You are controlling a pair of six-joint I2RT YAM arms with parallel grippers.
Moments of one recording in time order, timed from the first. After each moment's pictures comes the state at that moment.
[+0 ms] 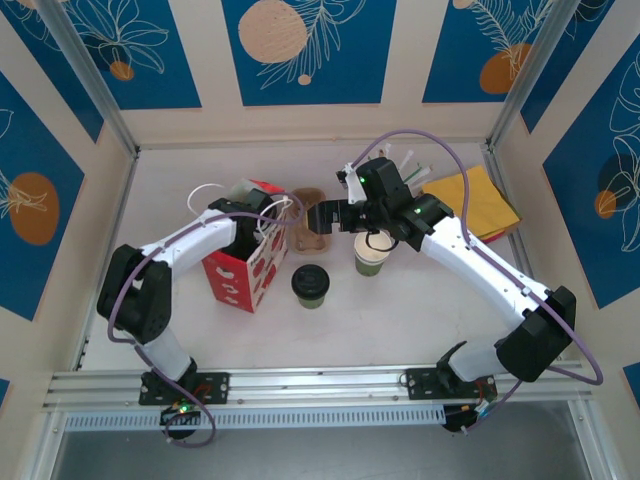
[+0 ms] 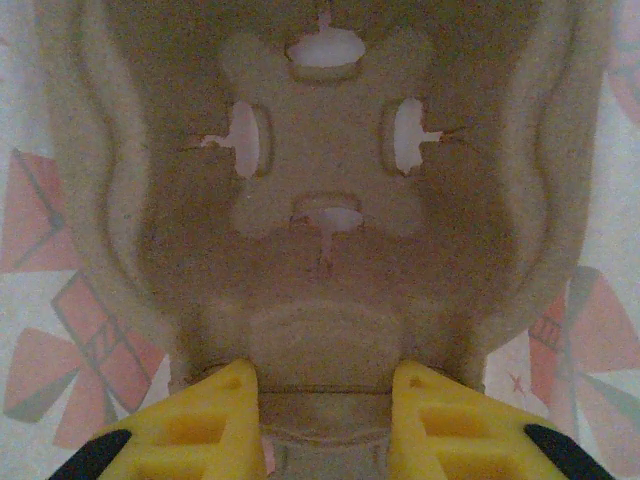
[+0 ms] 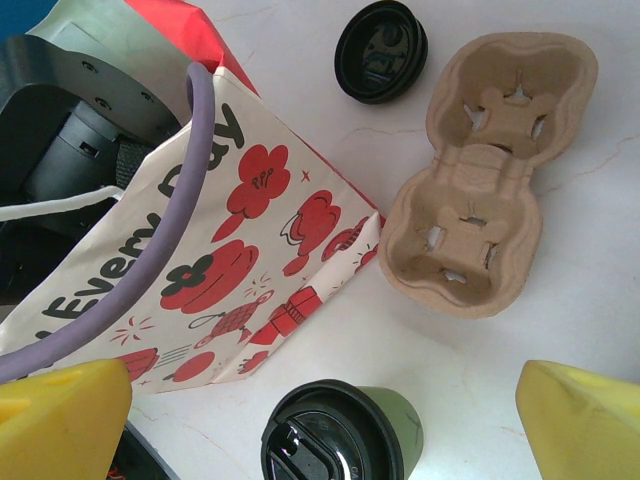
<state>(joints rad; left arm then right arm) -0.51 1.68 1.22 -0.99 -0.13 -0.07 0.65 1.39 1.34 -0.68 -0.23 0.46</state>
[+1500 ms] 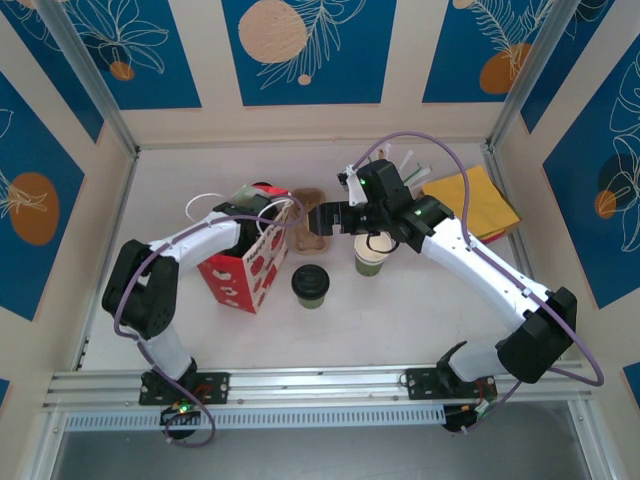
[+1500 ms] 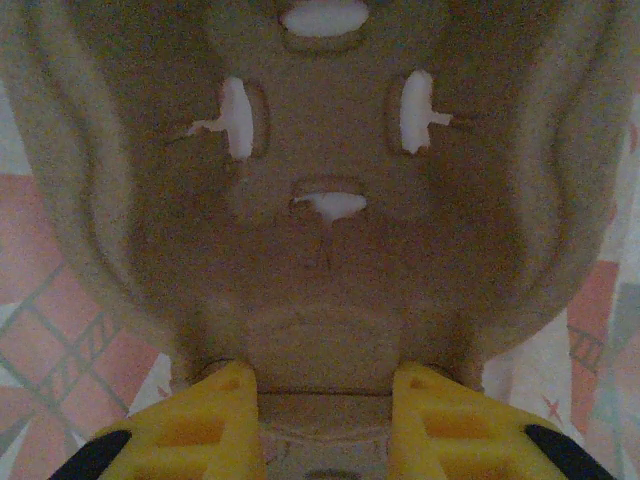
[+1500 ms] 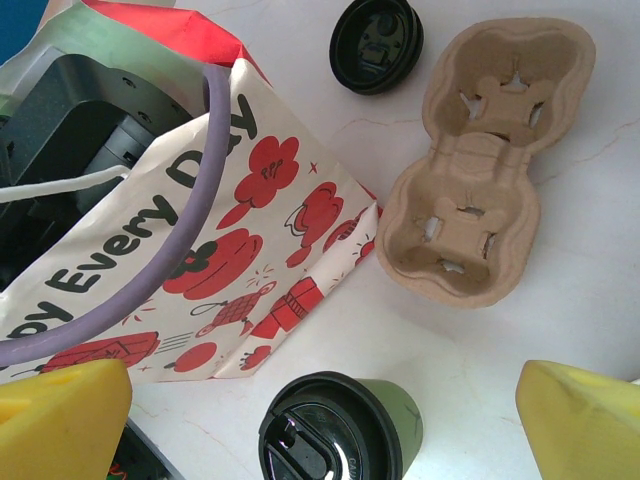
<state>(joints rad) -0.51 1.72 1.18 -0.96 -0.14 -0.10 0.65 1.38 1.33 -0.68 -0.23 0.47</state>
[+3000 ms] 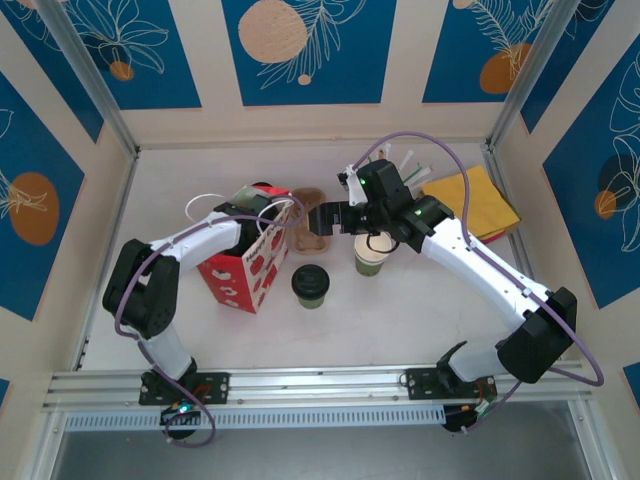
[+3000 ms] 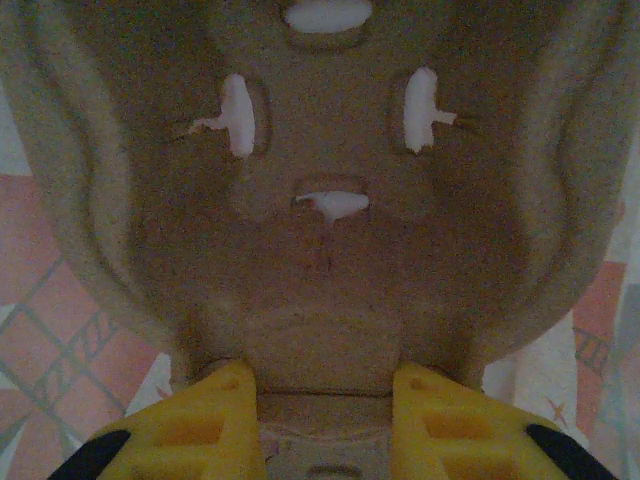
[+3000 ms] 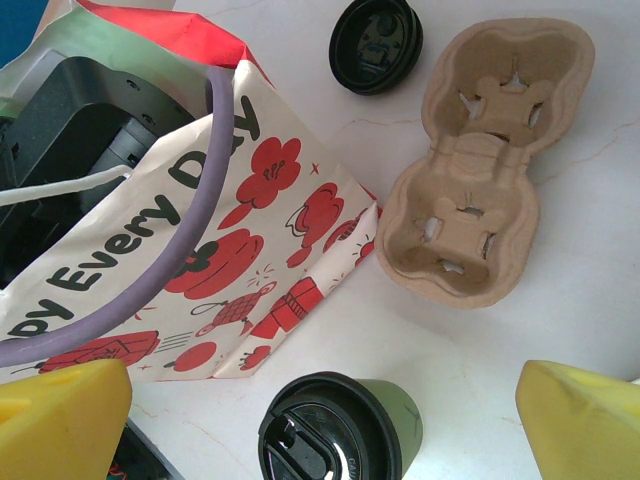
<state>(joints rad) -0.51 1.72 1.18 -0.96 -0.14 -0.10 0.65 1.38 1.33 -0.68 -0.23 0.47</state>
